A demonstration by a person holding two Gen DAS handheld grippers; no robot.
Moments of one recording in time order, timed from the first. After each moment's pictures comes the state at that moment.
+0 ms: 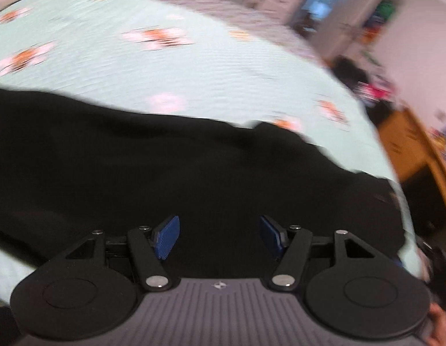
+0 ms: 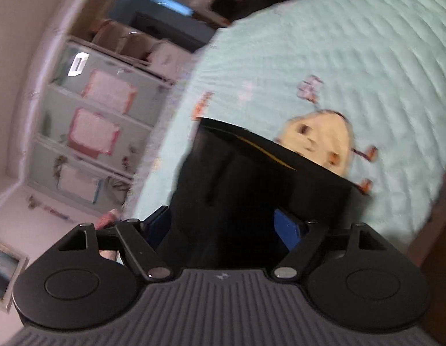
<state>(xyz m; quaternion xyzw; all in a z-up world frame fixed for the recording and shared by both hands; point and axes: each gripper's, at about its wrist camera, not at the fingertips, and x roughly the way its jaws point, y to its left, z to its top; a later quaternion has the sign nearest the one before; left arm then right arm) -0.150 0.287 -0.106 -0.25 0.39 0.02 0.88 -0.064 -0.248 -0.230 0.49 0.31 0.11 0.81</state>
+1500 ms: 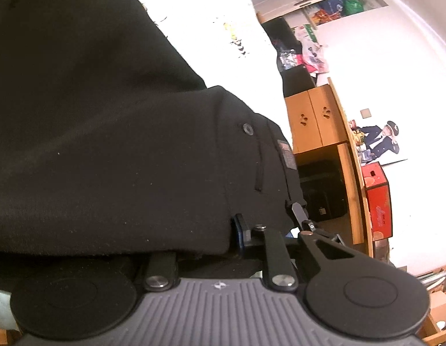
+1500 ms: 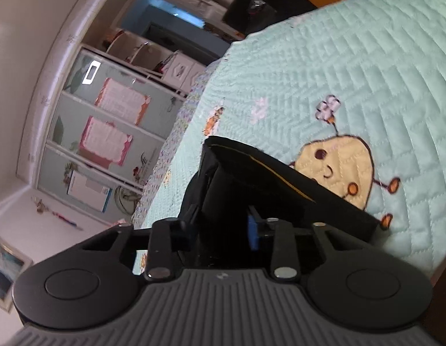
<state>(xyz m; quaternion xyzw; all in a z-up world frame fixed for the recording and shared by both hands) -0.052 0.114 -0.151 -0.44 0.42 -0.14 0.78 -0.072 -0.268 -0.210 0.46 0.27 0.14 0.83</state>
